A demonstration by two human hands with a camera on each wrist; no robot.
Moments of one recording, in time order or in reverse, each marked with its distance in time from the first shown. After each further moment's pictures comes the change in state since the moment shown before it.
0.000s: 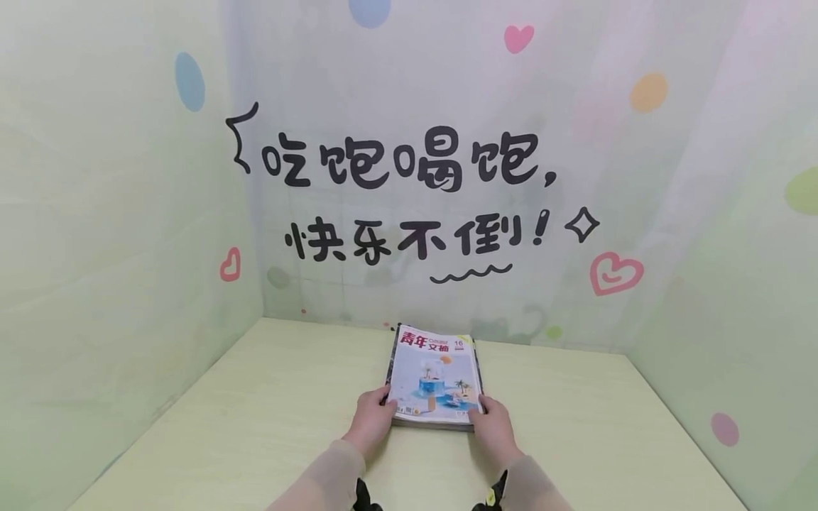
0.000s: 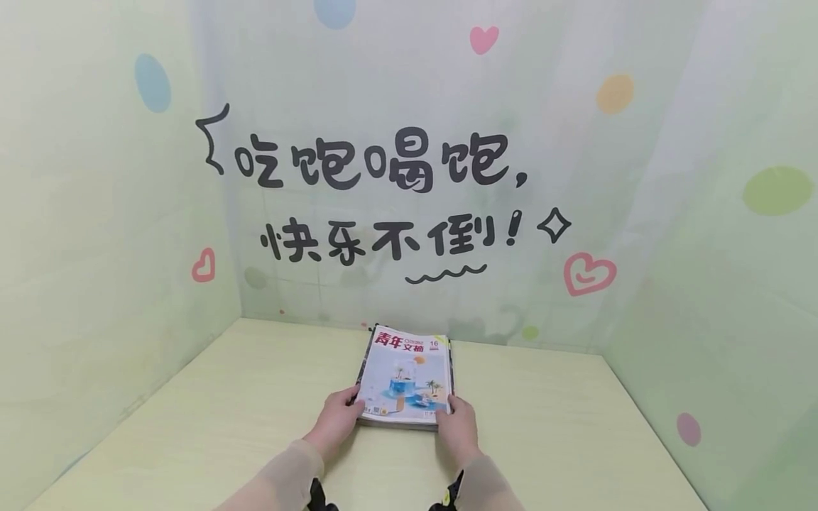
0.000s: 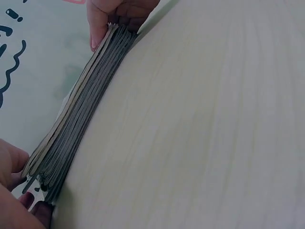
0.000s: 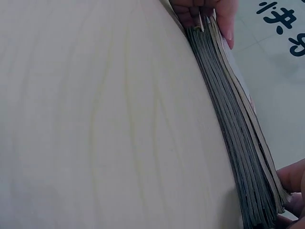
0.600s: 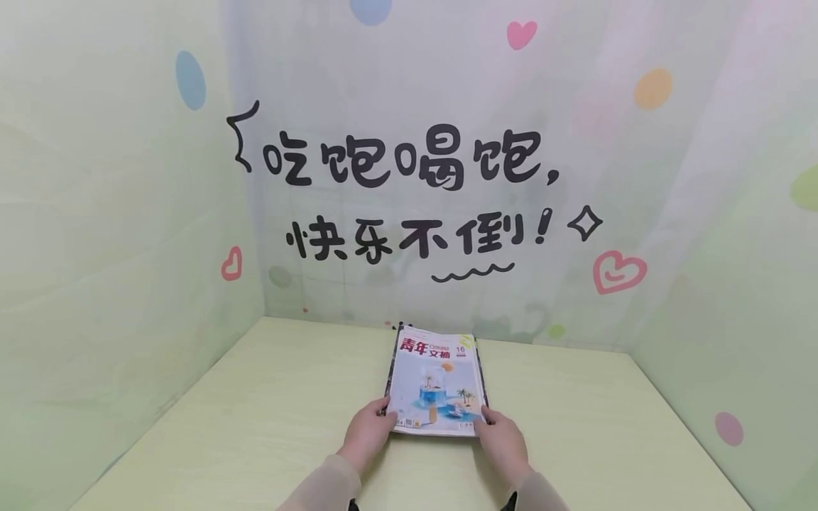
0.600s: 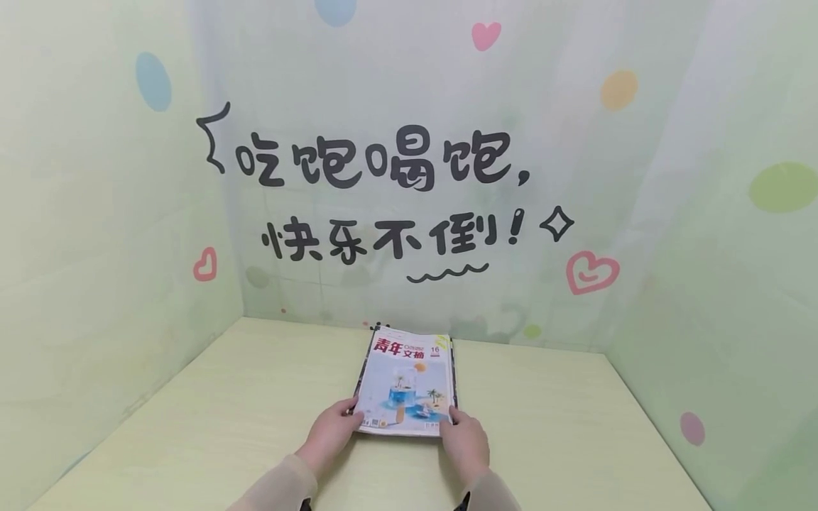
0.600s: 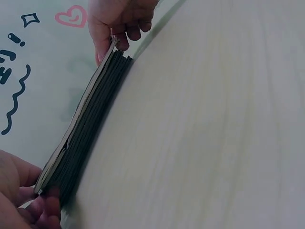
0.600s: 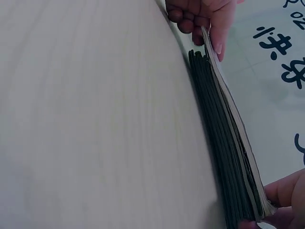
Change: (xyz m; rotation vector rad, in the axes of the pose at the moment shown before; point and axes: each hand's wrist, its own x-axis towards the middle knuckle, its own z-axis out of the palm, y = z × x) left_hand -0.021 -0.001 -0.006 0.074 0.017 -0.030; right_hand -0.023 -0.005 -0.009 -0.167 0.034 0.057
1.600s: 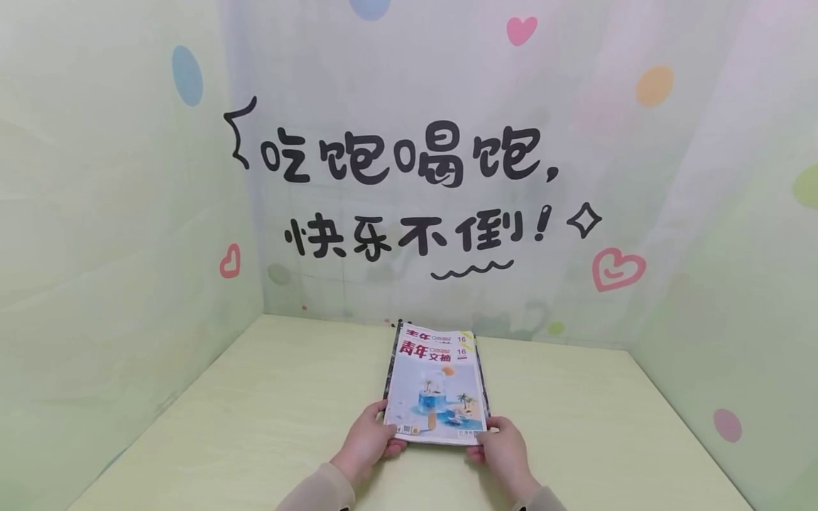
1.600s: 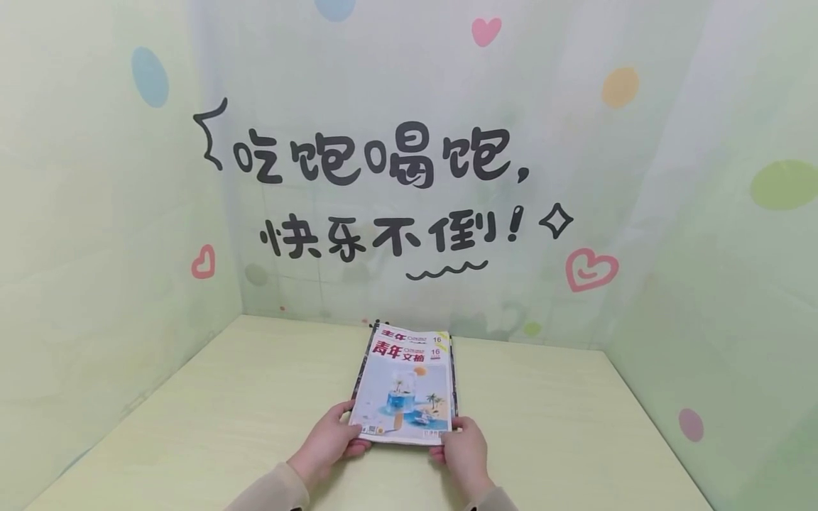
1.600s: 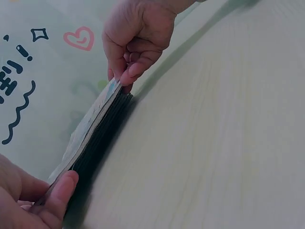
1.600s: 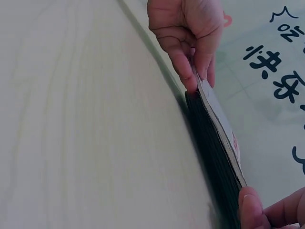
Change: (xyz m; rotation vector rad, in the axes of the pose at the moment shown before) left_hand -0.018 0.000 -0.001 -0.439 -0.164 -0.117; right_hand -0.020 0.003 0.002 0.467 -0.045 0.066
